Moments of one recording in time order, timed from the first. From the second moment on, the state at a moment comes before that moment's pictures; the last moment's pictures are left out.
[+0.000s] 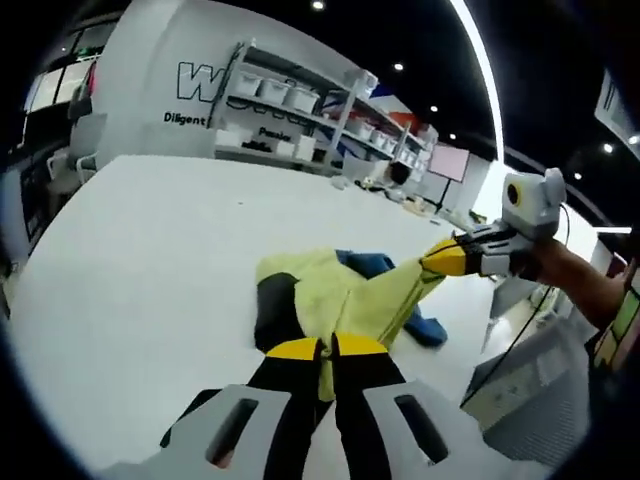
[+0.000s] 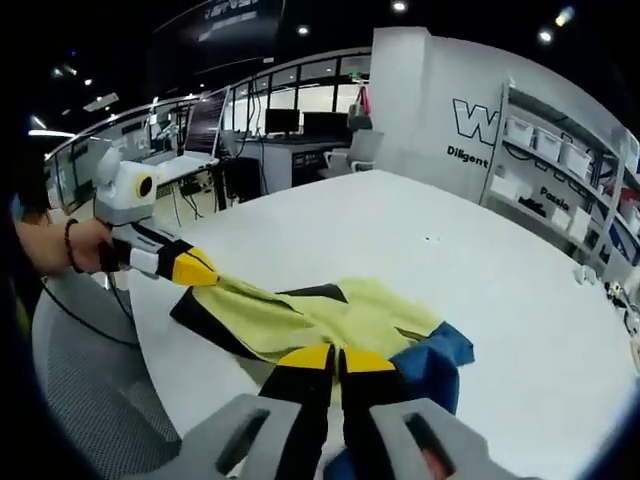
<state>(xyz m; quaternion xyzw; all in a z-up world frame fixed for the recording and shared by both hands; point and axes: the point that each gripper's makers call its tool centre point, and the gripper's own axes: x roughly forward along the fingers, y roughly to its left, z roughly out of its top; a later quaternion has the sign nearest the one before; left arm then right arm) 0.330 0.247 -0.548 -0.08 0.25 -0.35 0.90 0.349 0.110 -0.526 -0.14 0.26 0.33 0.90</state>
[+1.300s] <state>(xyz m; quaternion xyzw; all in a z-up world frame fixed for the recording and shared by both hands) 0.317 0.270 -0.586 0.01 0.32 -0.30 0.90 0.360 0.210 -0.590 -0.11 0.31 0.43 0.84</state>
